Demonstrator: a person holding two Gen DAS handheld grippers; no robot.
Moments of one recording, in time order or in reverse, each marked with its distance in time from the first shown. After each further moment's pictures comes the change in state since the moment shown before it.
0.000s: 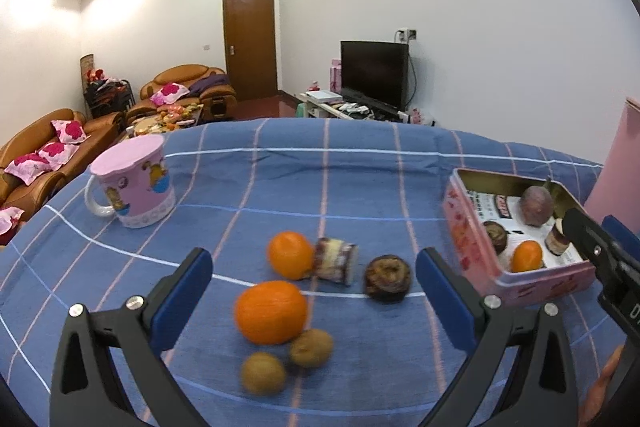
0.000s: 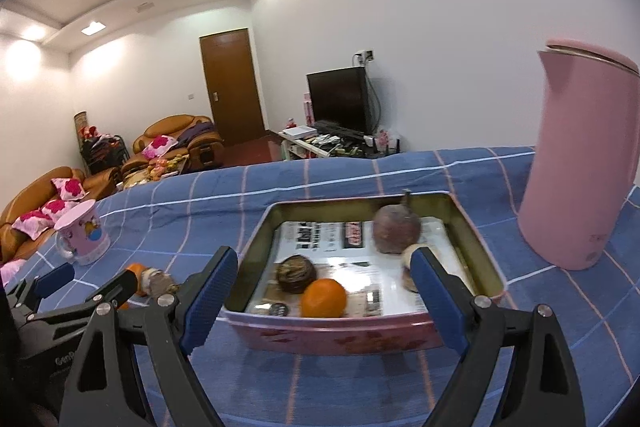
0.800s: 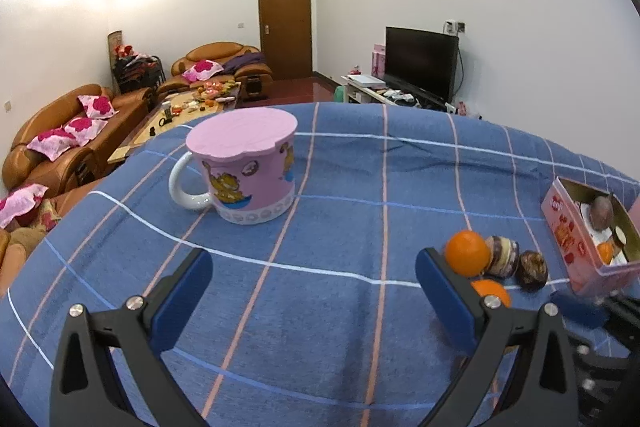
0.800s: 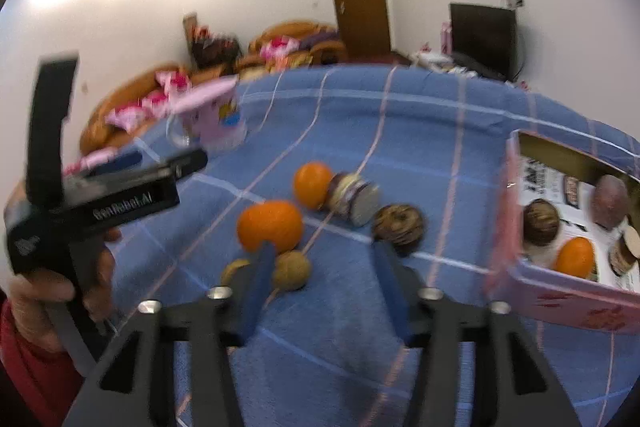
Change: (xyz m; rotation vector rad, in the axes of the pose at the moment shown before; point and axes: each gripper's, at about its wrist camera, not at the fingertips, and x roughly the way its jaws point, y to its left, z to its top) left arm 0.016 0.129 0.005 -0.045 0.068 0.085; right arm 0.044 0.147 -0.034 -0.250 0.352 0.411
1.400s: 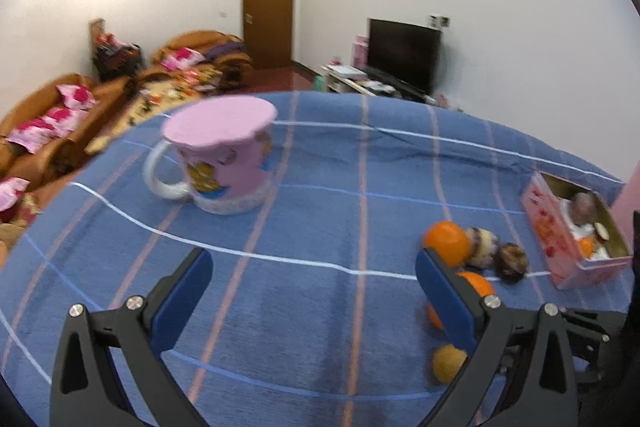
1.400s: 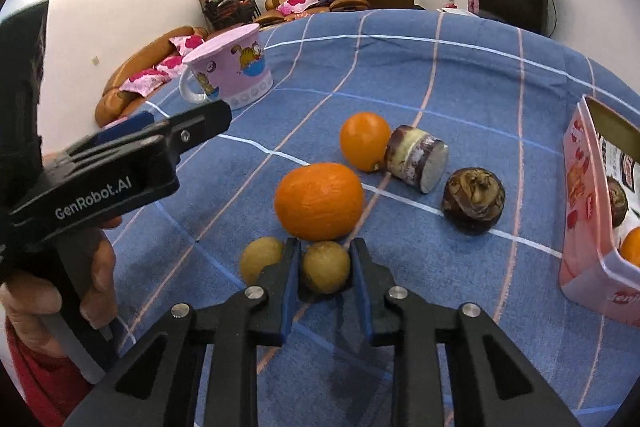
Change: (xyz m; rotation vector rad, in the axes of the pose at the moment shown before) left arm 0.003 0.000 0.002 -0.021 0.062 -0.123; right arm 0.039 0.014 -0.001 0.030 0.142 0.096
